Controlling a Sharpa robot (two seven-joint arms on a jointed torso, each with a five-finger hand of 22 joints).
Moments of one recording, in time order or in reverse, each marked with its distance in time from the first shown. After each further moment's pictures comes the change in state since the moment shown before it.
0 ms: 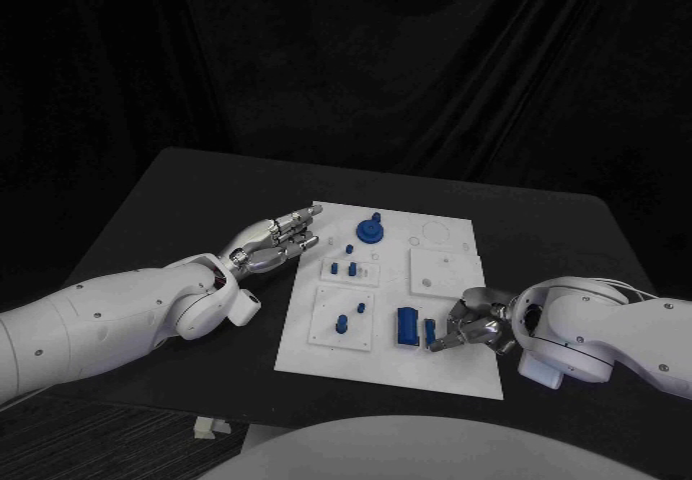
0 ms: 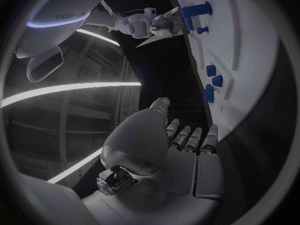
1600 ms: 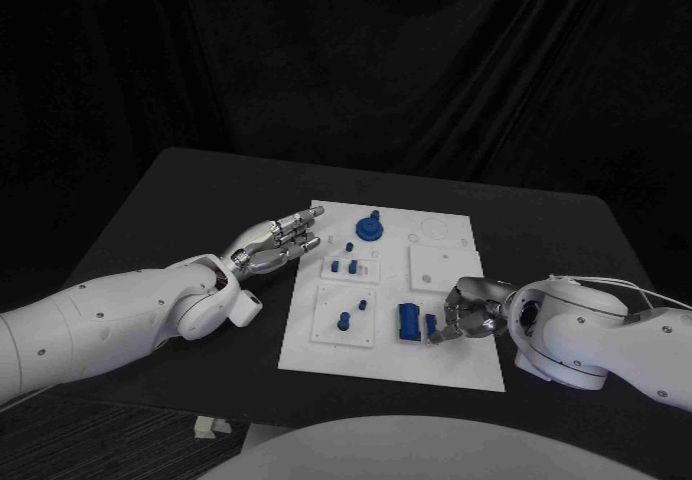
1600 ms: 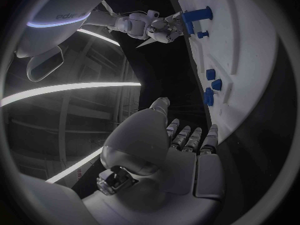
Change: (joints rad) left arm -0.004 0.001 0.000 -0.002 0.000 0.007 0.000; left_hand 0.000 0.000 0.000 0.000 0.000 0.000 0.000 0.000 0.000 0.000 0.000 0.000 0.000 0.000 0.000 0.000 0.000 0.000 0.000 0.000 0.004 0.000; right arm -0.005 0.007 -0.001 0.033 -0.318 -0.080 0.005; right_hand 0.025 -0.009 -0.019 -0.009 -0.079 0.020 0.020 0.000 -0.013 -0.004 -0.003 0.000 0.001 0.000 0.000 0.000 0.000 0.000 0.001 -0.001 0.024 0.001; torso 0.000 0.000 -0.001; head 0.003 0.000
